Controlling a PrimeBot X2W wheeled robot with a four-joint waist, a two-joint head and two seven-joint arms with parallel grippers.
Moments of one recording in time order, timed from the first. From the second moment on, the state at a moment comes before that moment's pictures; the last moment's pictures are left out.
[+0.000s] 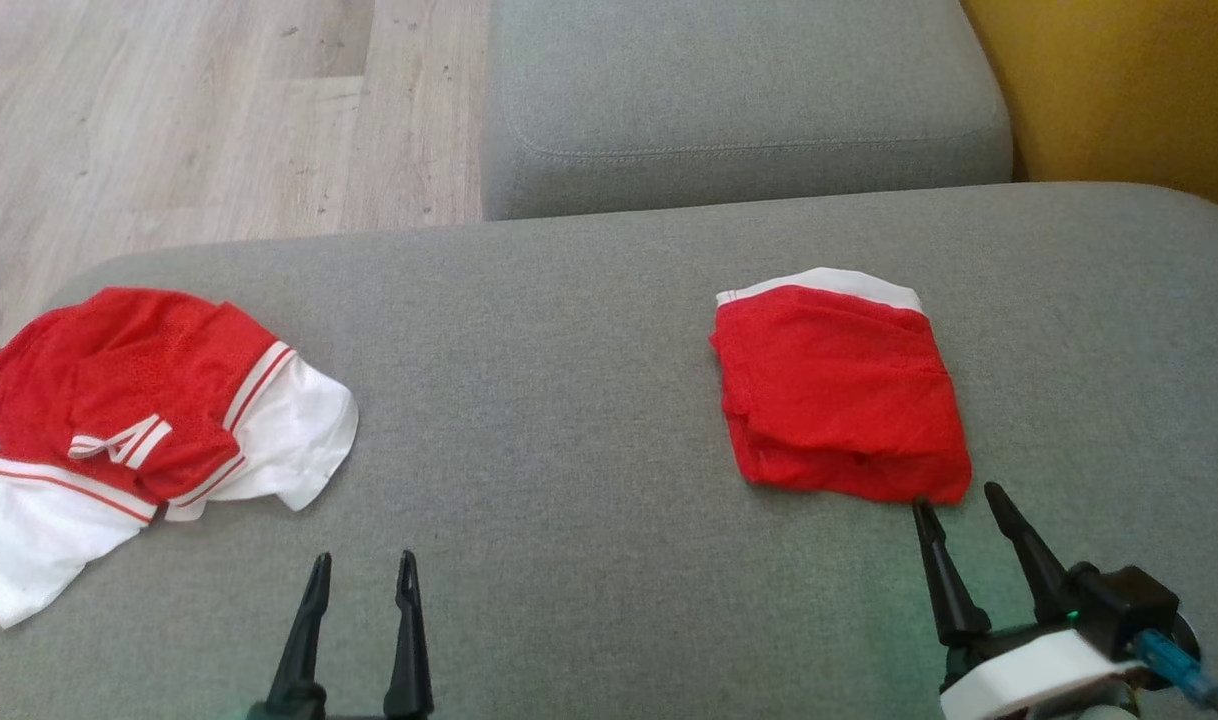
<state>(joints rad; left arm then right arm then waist) 0.21 0.05 -0.21 0.06 -0.12 0.11 -0.26 0.07 -0.17 0.17 0.28 0.26 0.13 -0.25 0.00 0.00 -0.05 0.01</state>
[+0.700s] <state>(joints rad) 0.21 0.05 -0.21 0.08 -0.12 0.11 -0.26 0.08 -0.15 0.16 0.26 0.23 0.13 -0.25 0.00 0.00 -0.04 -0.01</state>
